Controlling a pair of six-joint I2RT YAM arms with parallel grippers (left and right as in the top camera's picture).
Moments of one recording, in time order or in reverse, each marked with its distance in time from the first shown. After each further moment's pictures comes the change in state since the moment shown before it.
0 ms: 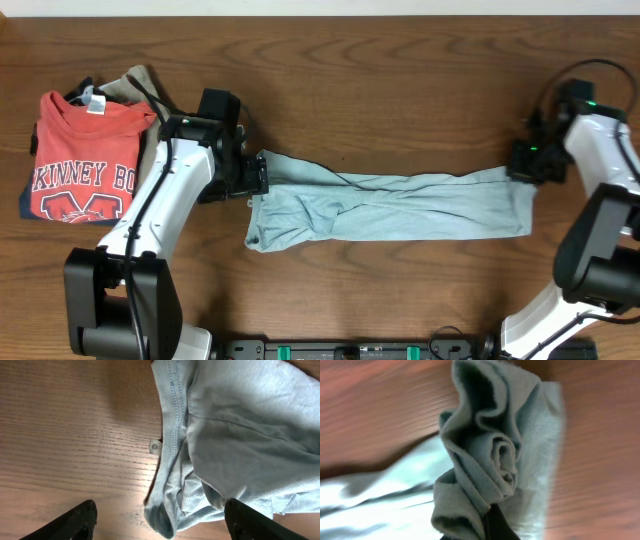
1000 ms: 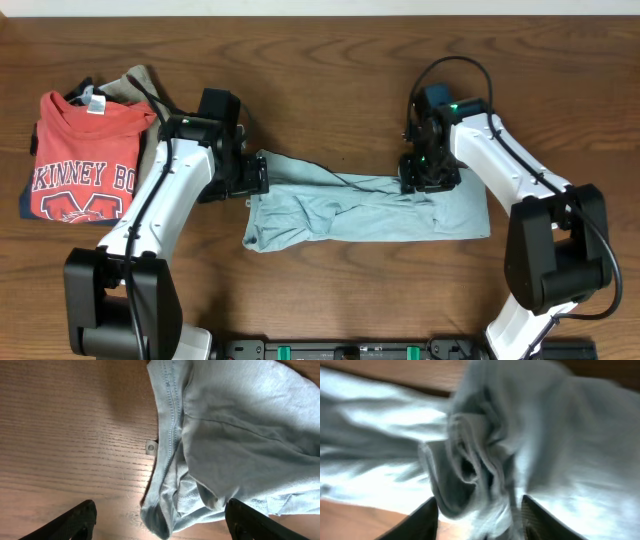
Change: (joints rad) left arm 0.000 0.000 0.000 0.005 0.000 0.000; right arm 0.505 -0.001 0.000 -0.064 -0.105 0.160
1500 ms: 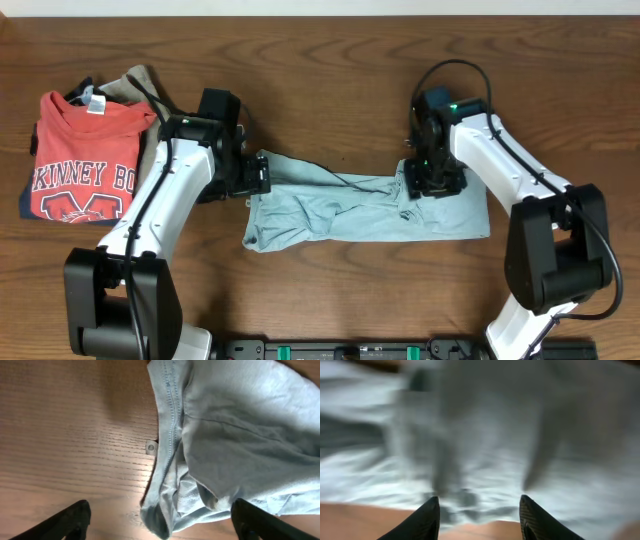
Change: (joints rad) left arm 0.000 0.000 0.000 -0.001 0.000 -0.002; right arm -0.015 -0.001 0.000 -0.068 0.122 0.023
